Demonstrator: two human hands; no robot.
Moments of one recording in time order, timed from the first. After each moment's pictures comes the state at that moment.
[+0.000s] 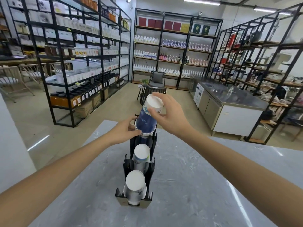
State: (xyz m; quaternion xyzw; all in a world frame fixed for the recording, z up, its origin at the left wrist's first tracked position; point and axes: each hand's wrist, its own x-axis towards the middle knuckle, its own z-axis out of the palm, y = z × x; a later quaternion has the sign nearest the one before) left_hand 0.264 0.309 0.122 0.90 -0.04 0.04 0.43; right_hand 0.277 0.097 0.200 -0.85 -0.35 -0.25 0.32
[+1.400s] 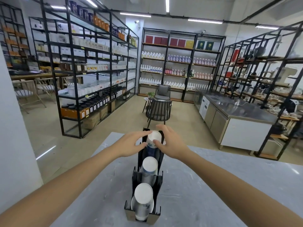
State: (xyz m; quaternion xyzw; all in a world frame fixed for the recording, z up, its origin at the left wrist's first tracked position) left_hand 0.264 0.327 0.117 0.95 -0.16 0.12 0.26; right_hand 0.300 0.106 0.143 -0.91 -0.33 -0.14 0.21
